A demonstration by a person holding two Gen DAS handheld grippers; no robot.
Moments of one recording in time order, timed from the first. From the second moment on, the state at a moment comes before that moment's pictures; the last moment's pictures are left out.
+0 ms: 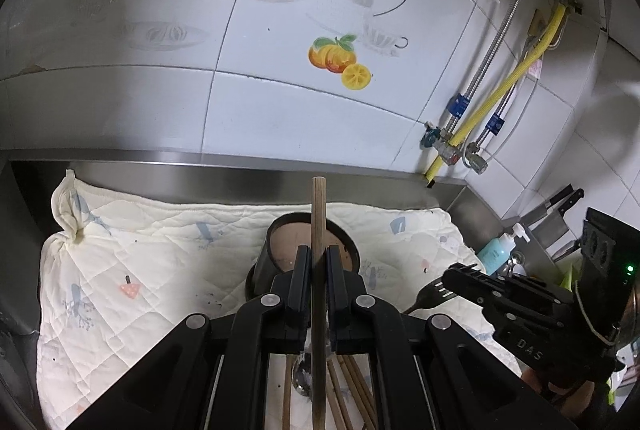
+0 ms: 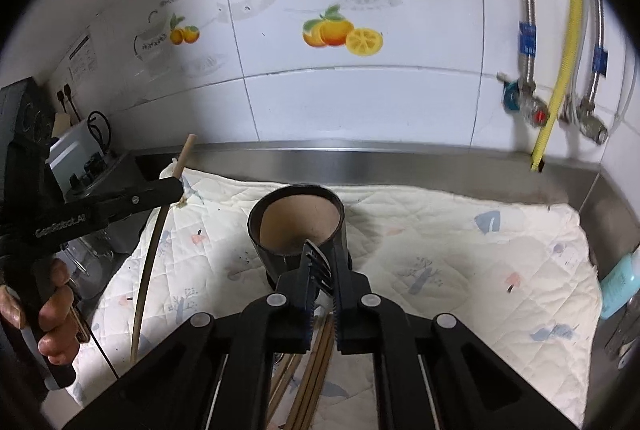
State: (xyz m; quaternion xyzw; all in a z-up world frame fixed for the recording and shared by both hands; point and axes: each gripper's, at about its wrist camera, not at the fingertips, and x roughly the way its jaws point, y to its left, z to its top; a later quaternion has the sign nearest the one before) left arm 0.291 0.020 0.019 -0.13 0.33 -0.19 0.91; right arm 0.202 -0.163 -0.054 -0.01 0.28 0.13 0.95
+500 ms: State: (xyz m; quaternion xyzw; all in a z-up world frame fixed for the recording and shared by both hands) left arm 0.333 0.003 0.077 -0.12 0.24 -0.22 0.94; right arm 0.211 -0.157 0.032 -0.06 0.20 0.13 0.97
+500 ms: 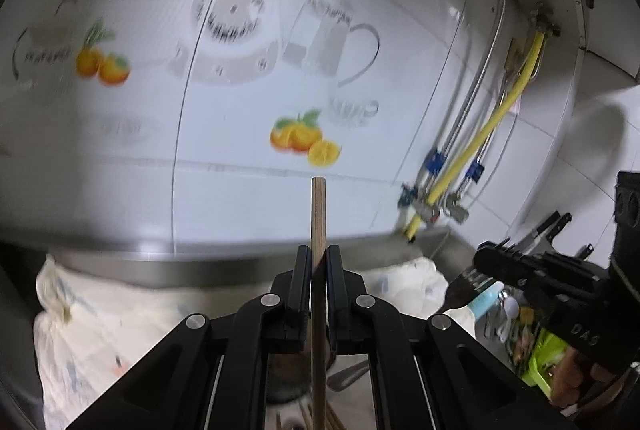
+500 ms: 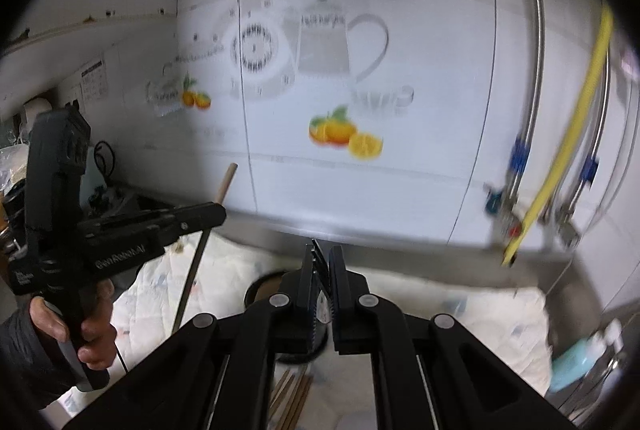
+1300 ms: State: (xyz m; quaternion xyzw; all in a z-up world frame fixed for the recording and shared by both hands) left arm 0.421 -0.026 0.056 -0.10 0.13 -0.21 0.96; right arm 0.259 -0.143 0.023 -0.08 0.21 0.09 0.97
